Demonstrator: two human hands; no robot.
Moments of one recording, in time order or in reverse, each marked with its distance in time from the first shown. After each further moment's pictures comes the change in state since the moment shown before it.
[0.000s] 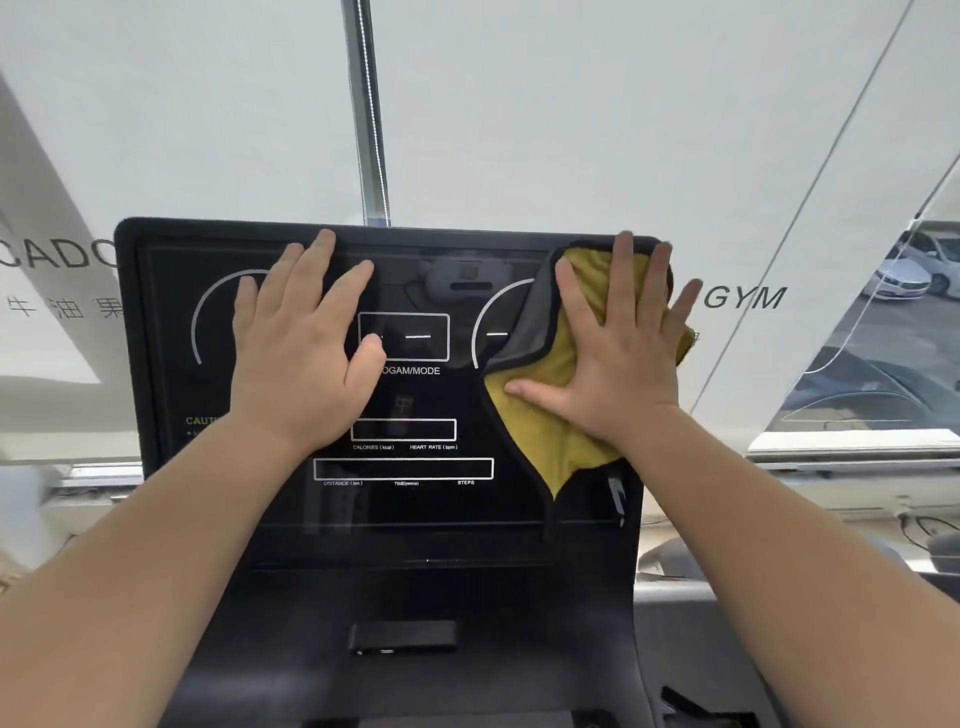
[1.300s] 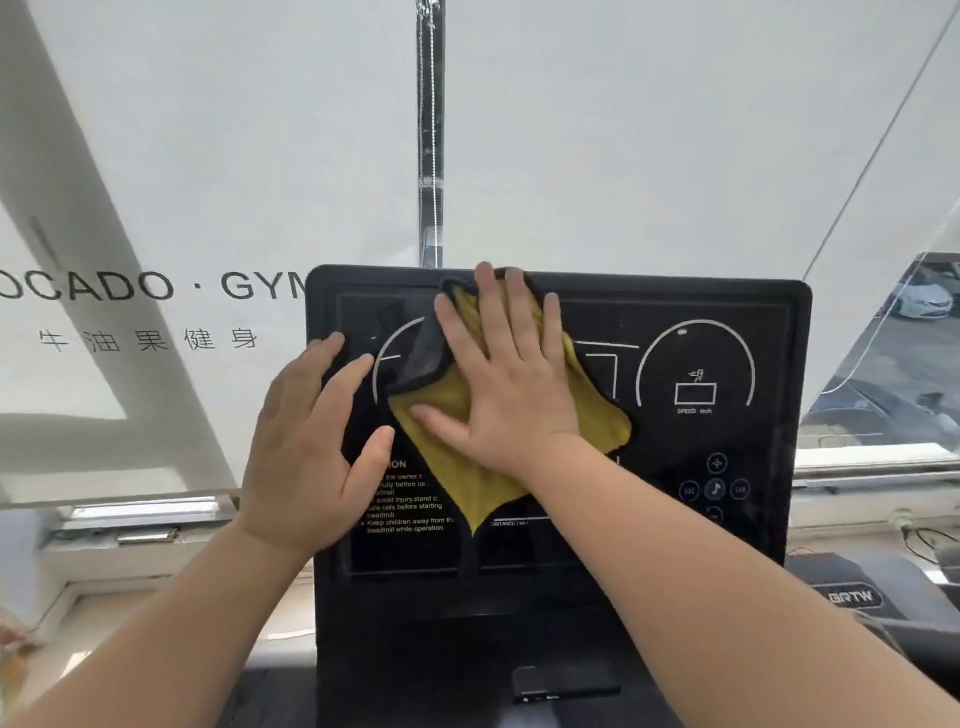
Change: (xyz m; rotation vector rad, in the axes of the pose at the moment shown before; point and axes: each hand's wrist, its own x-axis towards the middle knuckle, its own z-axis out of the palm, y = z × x) left_hand -0.040 -0.163 -0.017 -0.228 0.155 0.156; right_hand 0.041 -0.238 -0.002 -0.001 0.052 -0.240
